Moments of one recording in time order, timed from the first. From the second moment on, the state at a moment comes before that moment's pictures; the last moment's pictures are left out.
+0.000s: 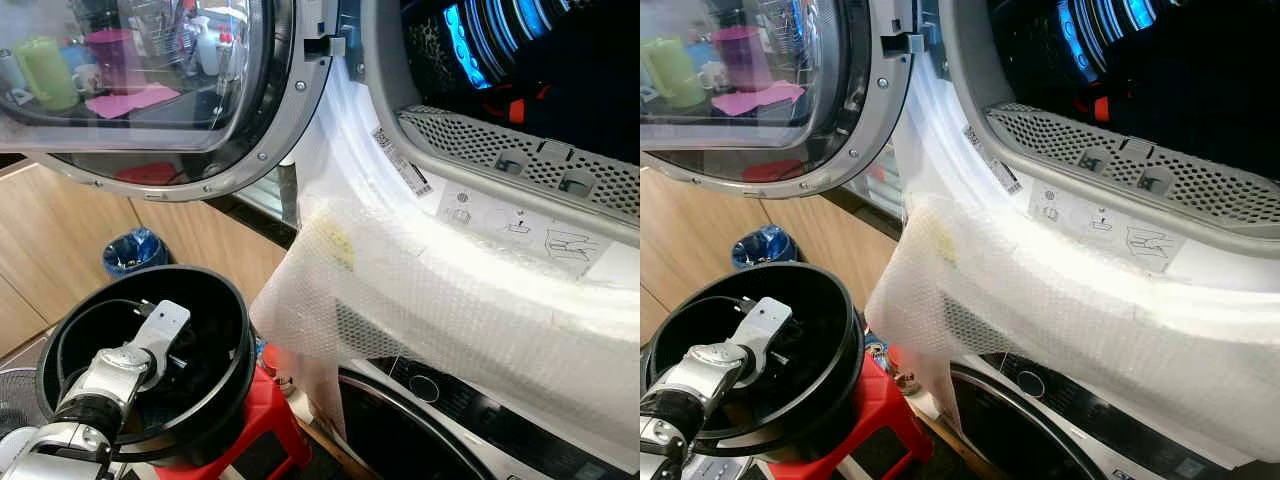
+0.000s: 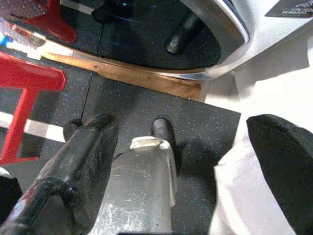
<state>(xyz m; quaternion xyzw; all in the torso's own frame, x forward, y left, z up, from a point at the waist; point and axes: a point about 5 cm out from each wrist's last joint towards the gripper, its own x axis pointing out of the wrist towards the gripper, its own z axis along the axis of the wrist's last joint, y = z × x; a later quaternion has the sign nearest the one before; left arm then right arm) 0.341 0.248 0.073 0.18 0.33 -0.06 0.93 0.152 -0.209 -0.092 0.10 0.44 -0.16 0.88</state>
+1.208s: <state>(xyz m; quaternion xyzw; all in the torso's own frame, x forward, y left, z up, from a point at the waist) 0.337 0.226 0.054 0.14 0.33 -0.08 0.93 0.159 -0.199 -0.091 0.05 0.44 -0.11 0.89</state>
